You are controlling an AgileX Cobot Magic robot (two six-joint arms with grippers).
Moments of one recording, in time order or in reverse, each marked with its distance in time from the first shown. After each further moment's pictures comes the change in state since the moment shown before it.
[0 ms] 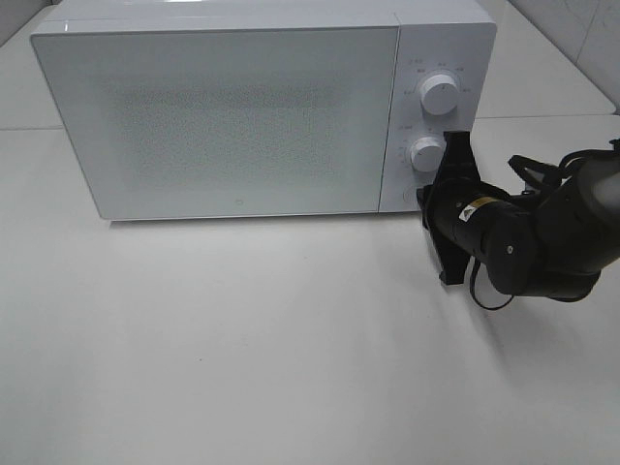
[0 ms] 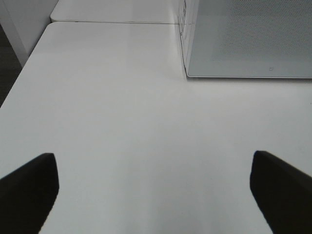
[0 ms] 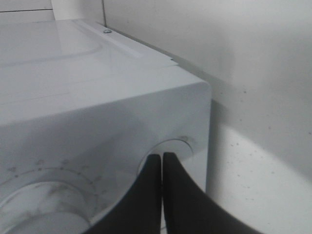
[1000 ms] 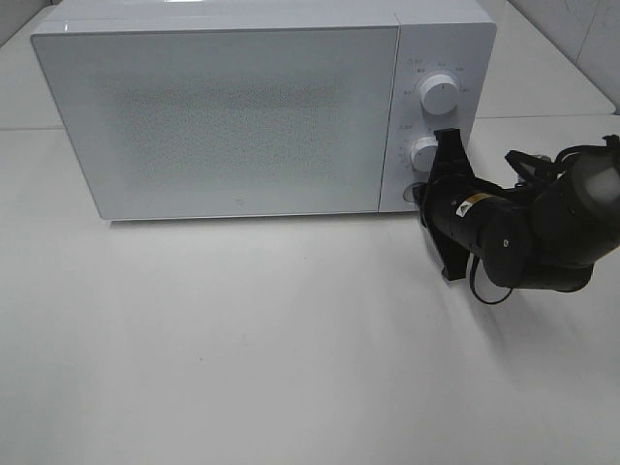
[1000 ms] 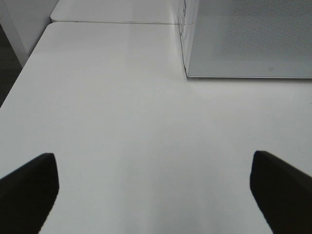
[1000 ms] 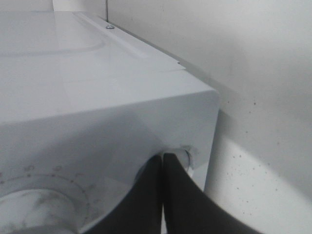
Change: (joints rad) left arm 0.000 0.000 0.000 0.000 0.000 0.000; right arm -0.024 0.018 -0.038 -0.020 0.021 -0.075
